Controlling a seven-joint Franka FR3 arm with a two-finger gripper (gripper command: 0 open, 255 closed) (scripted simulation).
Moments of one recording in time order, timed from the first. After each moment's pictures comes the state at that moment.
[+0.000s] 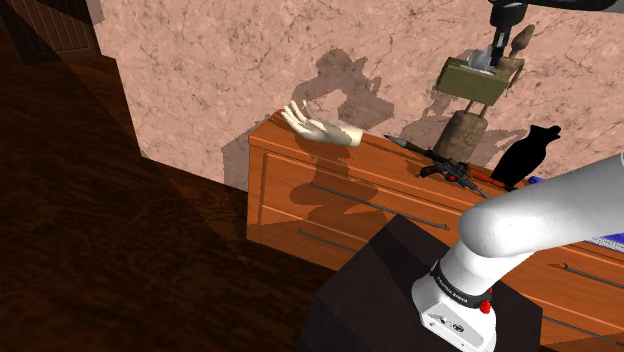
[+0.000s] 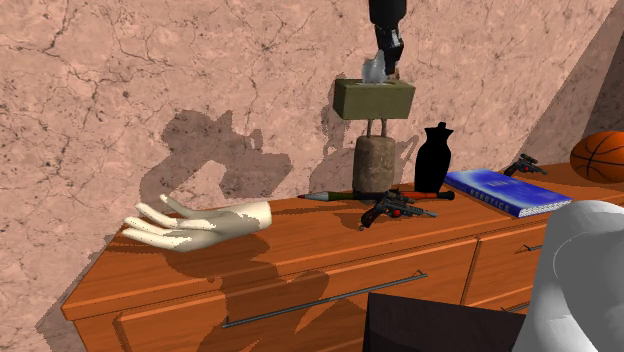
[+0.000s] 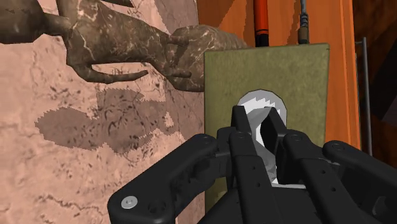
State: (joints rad) arm -0.40 -0.48 -0.26 -1.91 -0.66 1.66 -0.89
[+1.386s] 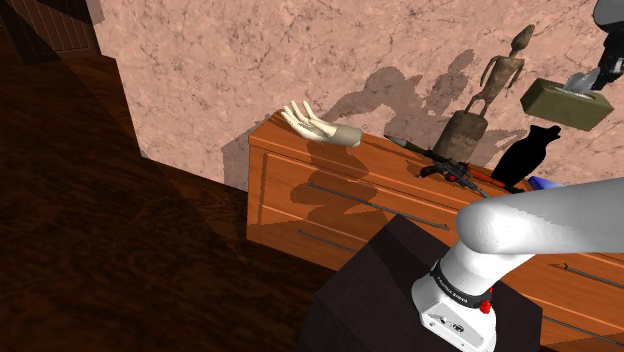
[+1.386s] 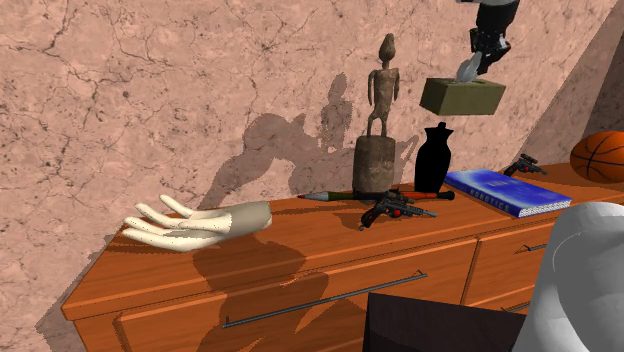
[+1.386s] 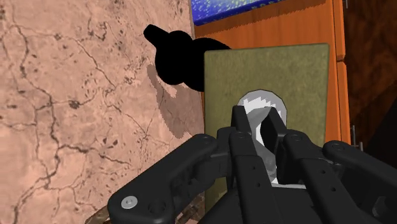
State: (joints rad) arm -0.50 -0.67 -0.64 -1.94 -0.79 1.81 -1.32
